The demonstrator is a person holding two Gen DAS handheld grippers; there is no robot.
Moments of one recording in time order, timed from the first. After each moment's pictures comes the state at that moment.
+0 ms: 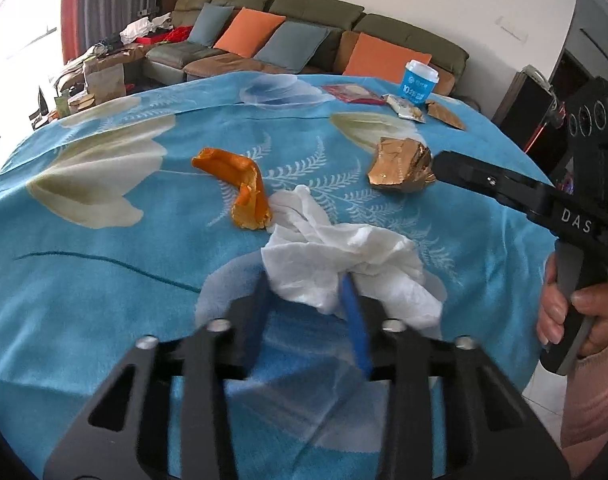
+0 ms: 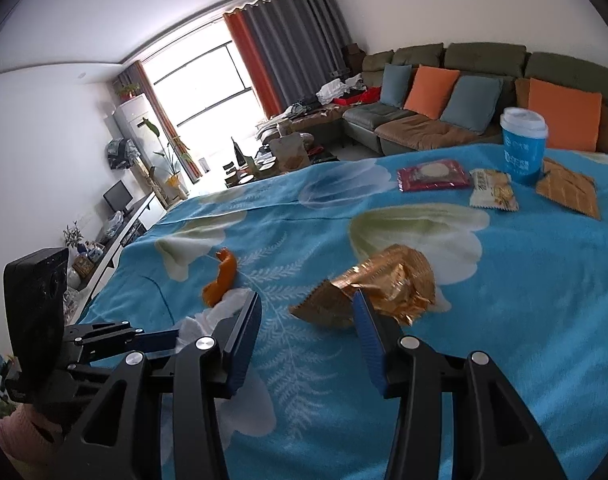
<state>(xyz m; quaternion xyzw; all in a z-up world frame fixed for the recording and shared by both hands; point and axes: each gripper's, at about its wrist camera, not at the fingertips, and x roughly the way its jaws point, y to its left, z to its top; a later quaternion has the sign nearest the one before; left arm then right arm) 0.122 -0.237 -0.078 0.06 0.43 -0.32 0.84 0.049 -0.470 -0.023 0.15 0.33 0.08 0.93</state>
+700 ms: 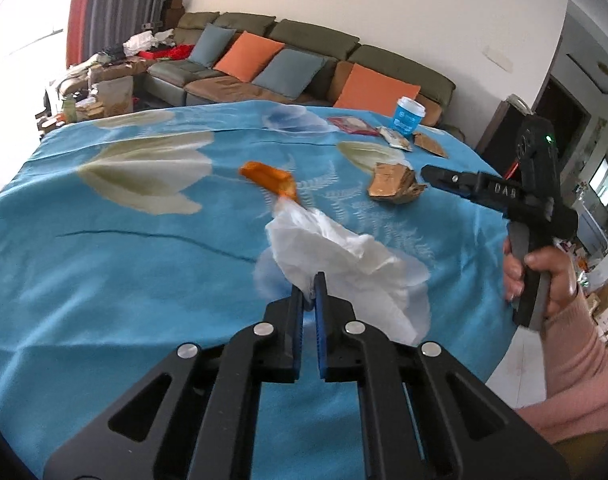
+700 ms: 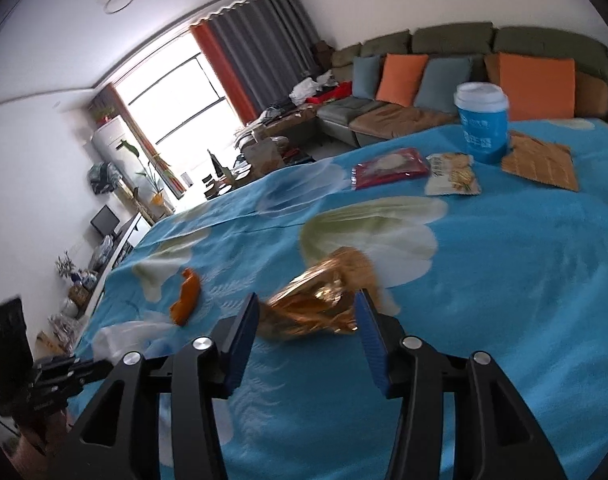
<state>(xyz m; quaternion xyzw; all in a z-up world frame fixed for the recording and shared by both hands) 0.096 -0.164 -0.054 0.01 0.39 -0.34 0.86 0.060 -0.509 -0.030 0.21 0.34 0.05 0.92</state>
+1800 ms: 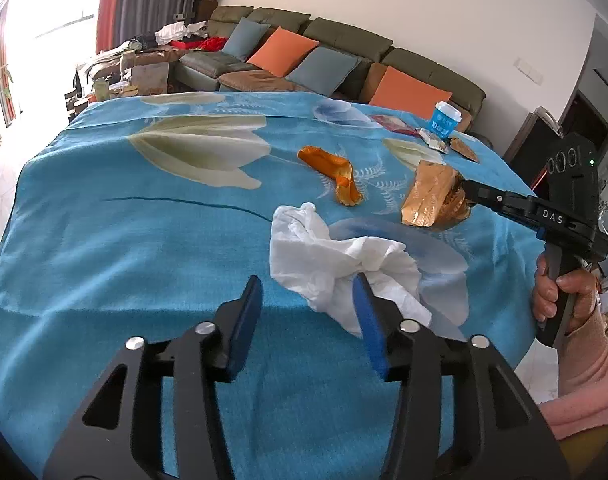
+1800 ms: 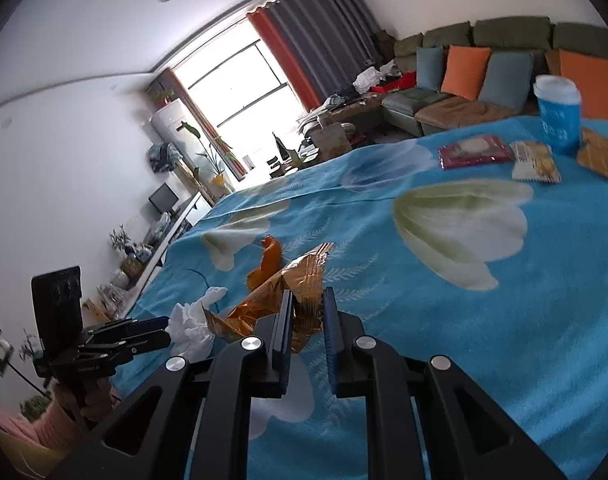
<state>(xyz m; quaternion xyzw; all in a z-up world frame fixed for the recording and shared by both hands) 0.100 -0.137 -0.065 -0.01 0.41 -0.29 0.87 0.046 -0.471 -0.029 0.21 0.33 0.17 0.91</state>
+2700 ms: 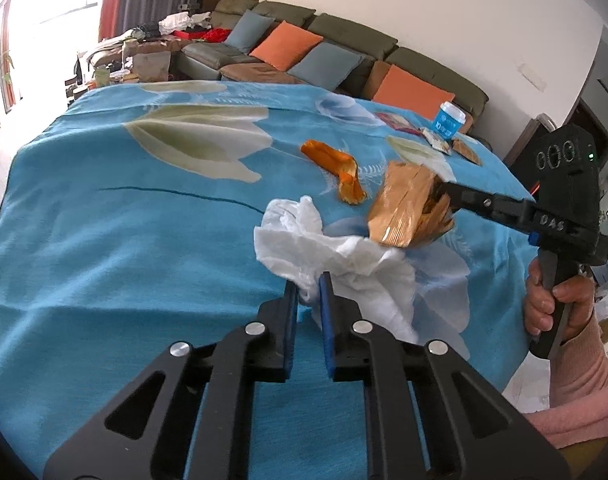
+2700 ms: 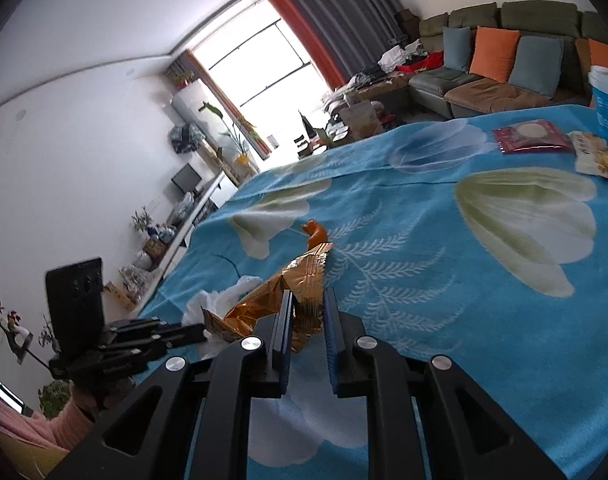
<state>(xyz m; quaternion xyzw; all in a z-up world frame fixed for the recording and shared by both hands) 0.107 -0.137 -0.071 -0.02 0.42 -0.29 0.86 0.074 -0.432 -0.032 0.20 0.36 0.22 0.88</state>
